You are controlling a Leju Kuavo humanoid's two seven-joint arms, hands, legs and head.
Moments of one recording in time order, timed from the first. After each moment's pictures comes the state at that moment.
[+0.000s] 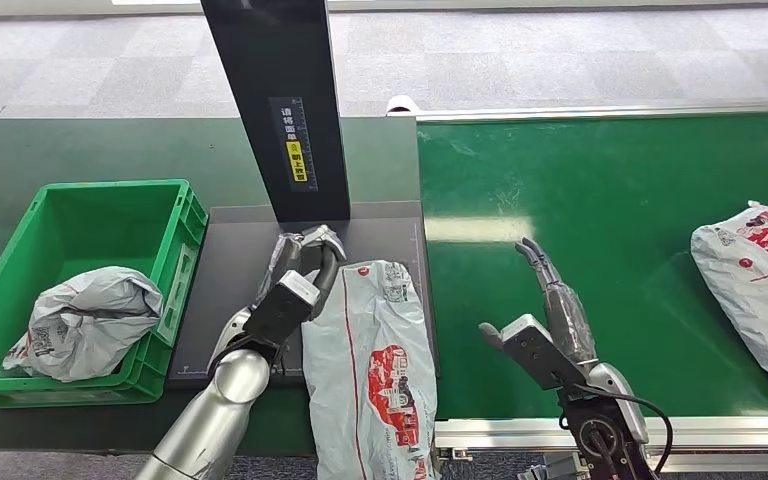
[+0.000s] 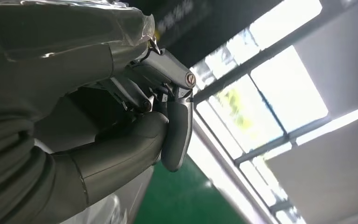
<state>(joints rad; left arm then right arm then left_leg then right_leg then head) -0.38 -0.15 -0.40 -1.14 -0.53 0.22 -0.50 -0.11 -0.10 0.18 -1.39 0.51 -0.07 -0.45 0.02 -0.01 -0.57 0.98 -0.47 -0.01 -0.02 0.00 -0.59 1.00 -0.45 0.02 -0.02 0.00</state>
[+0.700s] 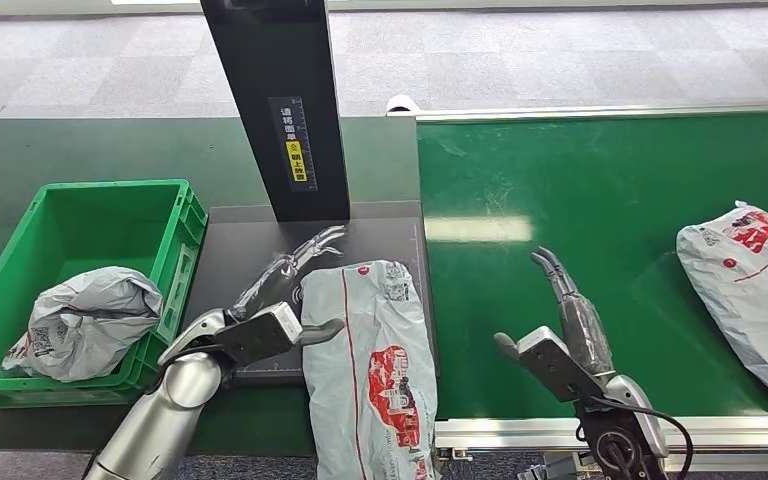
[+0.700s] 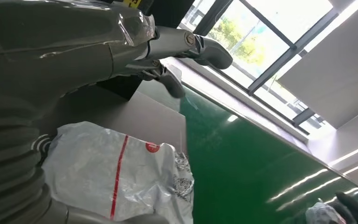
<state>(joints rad) -0.35 0.01 -0.37 -1.28 -0.62 -0.21 -0.47 -0.06 -0.15 0.15 -1.41 0.49 -0.07 -0.47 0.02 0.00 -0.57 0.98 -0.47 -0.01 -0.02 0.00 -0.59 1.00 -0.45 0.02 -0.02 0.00</state>
